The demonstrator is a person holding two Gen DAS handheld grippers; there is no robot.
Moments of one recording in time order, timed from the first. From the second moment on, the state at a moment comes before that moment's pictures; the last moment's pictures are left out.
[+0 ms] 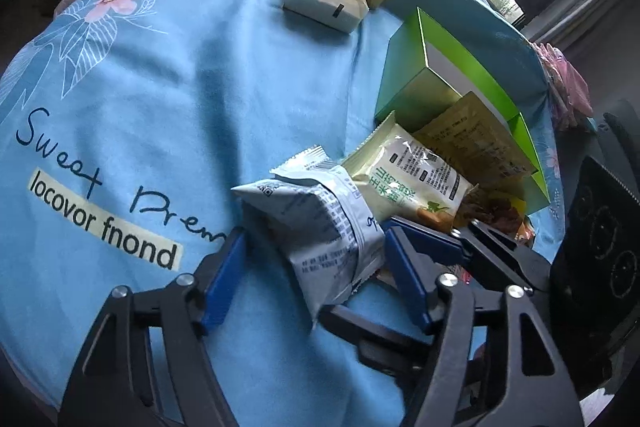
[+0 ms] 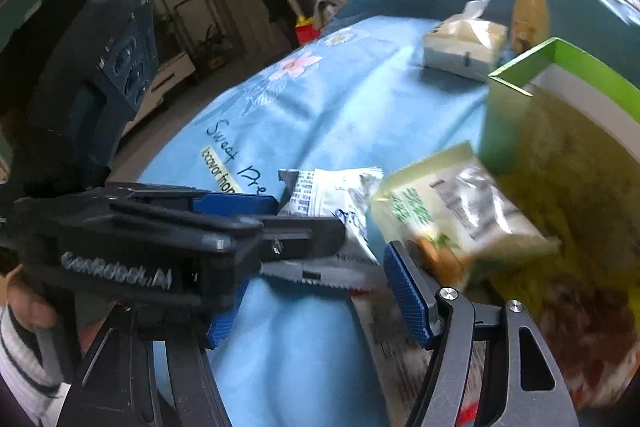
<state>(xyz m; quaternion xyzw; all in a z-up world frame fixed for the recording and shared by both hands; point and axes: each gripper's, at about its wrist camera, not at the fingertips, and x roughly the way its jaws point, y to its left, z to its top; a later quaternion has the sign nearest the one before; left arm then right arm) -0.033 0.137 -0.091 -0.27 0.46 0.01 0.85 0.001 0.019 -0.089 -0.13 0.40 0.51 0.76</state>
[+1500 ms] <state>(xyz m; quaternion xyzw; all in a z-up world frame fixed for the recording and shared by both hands) 0.035 0.006 0.011 -0.14 0.40 -0.10 0.90 0.029 -0.124 -0.003 -0.04 0.30 0.43 0.85</state>
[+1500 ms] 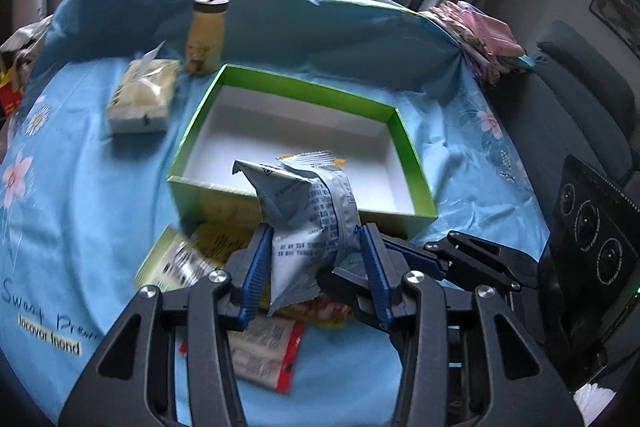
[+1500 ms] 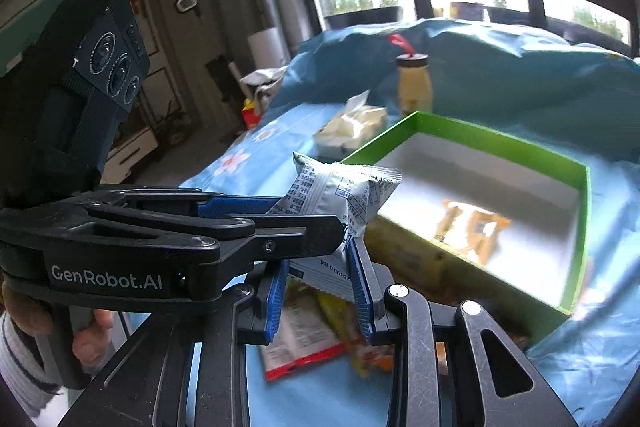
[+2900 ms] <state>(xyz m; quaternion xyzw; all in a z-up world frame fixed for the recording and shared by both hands) 0.160 0.003 -0.027 -0.15 0.47 -0.10 0.87 0.153 -0.124 -0.033 -0.02 0.37 0.38 0.85</state>
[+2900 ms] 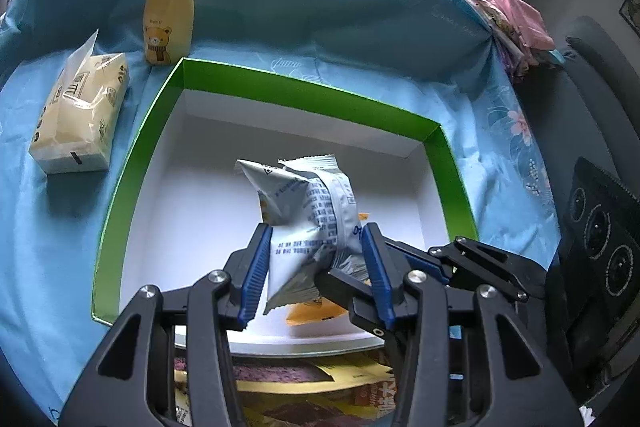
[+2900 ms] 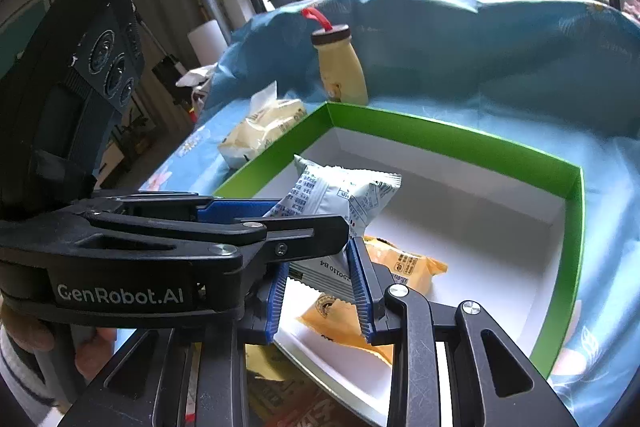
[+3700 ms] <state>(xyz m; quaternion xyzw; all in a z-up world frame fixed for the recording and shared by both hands) 0.152 0.005 -0.019 -0.11 0.45 -0.04 0.88 0.148 -0.139 -0.027 -0.01 0.38 0.34 0.86</state>
